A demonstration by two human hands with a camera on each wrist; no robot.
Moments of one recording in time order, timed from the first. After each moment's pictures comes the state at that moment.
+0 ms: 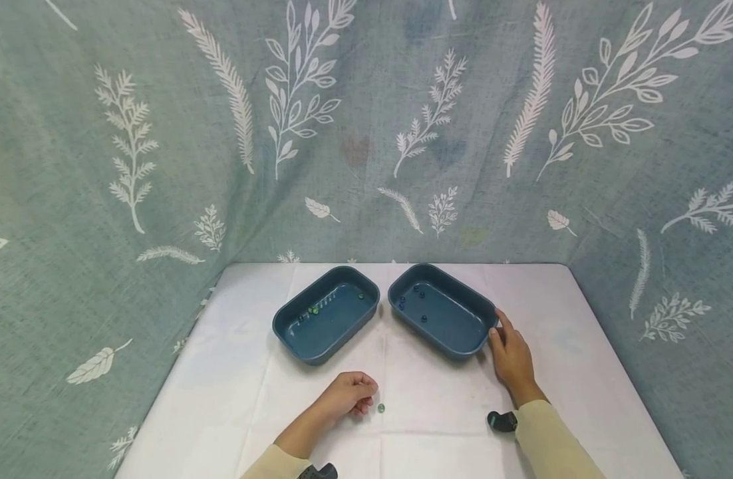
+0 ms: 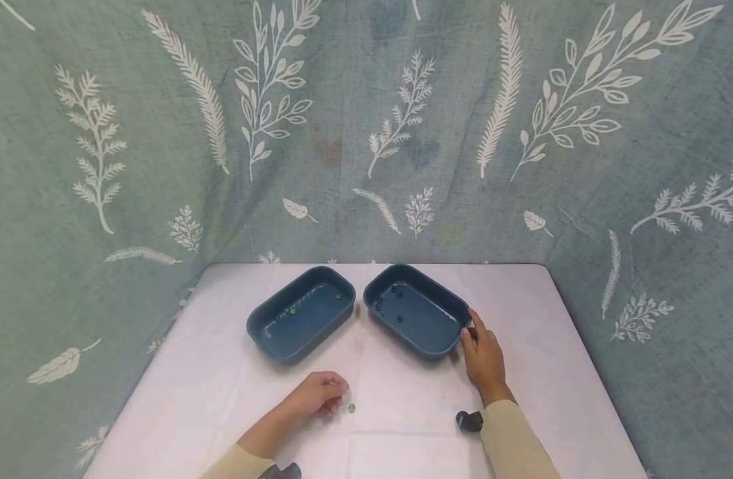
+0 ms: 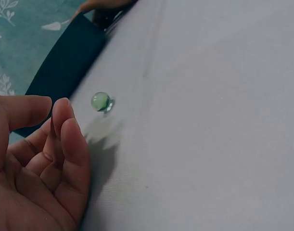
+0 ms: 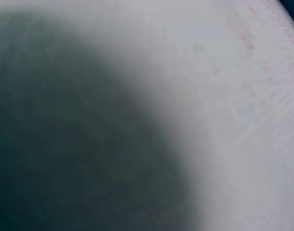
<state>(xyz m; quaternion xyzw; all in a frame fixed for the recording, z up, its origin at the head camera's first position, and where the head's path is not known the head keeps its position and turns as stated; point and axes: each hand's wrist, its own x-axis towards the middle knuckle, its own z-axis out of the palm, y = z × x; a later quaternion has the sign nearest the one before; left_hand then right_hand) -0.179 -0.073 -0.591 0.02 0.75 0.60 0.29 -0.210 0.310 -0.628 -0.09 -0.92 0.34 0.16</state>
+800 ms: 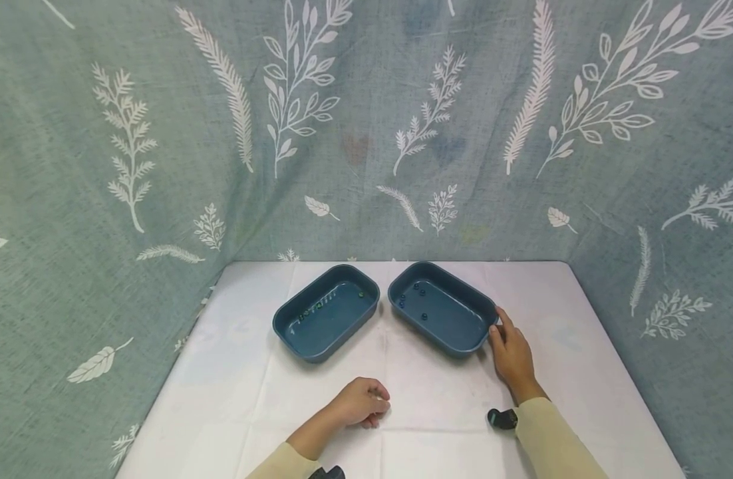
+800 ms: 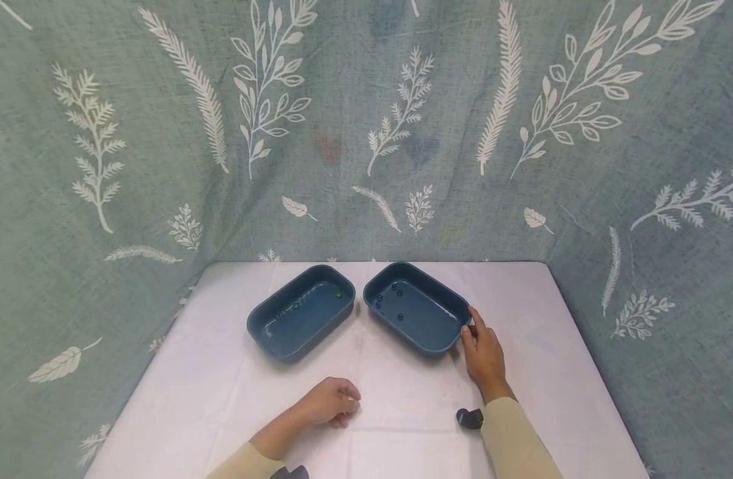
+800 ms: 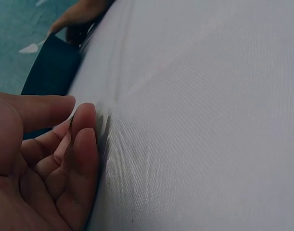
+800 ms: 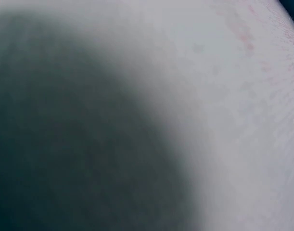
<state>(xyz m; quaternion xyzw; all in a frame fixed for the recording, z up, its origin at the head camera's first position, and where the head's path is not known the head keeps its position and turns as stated) -0.168 -0.050 -0.590 0.08 0.82 0.49 0.30 -0.211 0.311 -0.628 -0.08 -0.92 0.35 0.16</state>
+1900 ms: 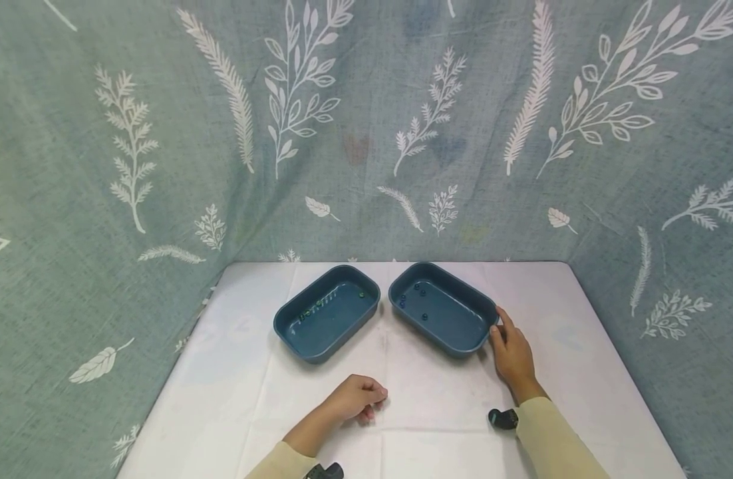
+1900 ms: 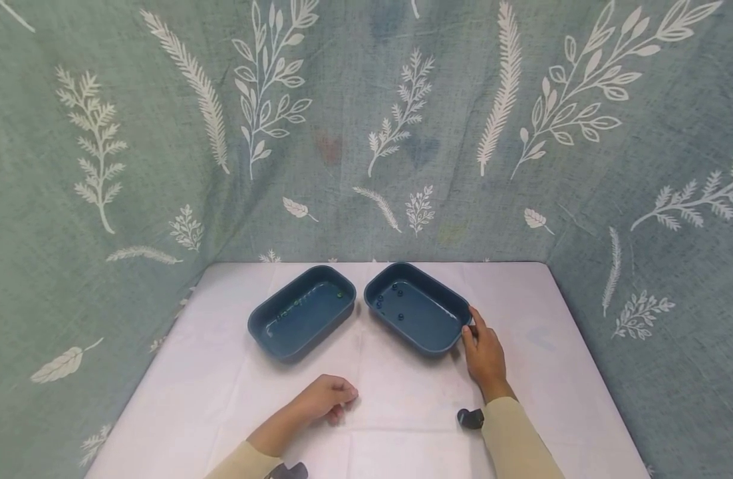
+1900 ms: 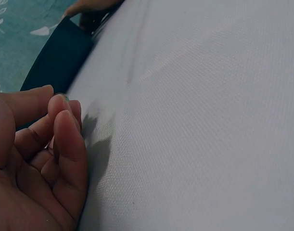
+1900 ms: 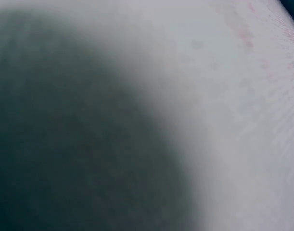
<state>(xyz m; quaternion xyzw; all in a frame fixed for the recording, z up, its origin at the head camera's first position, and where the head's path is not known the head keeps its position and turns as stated) -0.176 -0.060 -0.600 0.05 0.78 0.55 0.29 -0.211 0.311 -0.628 -0.08 -0.92 0.35 0.16</state>
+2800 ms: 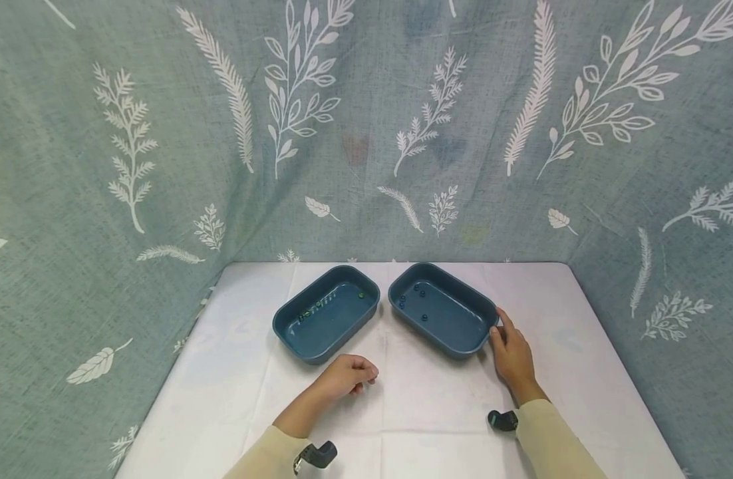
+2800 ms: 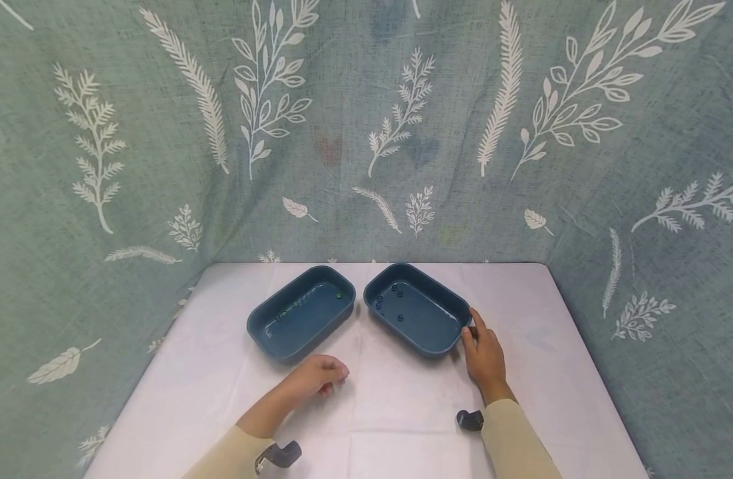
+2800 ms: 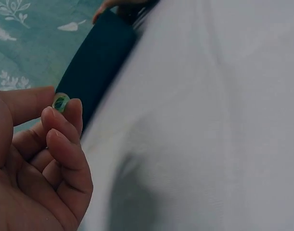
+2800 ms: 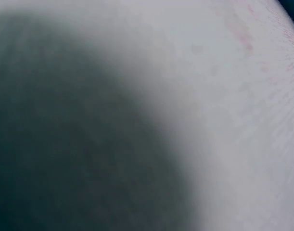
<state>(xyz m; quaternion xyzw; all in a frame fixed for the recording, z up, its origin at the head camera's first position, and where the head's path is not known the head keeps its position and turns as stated) -0.207 -0.073 -0.575 0.06 0.78 0.56 0.26 -0.211 0.311 -0.630 -0.08 -0.92 0.35 0.18</state>
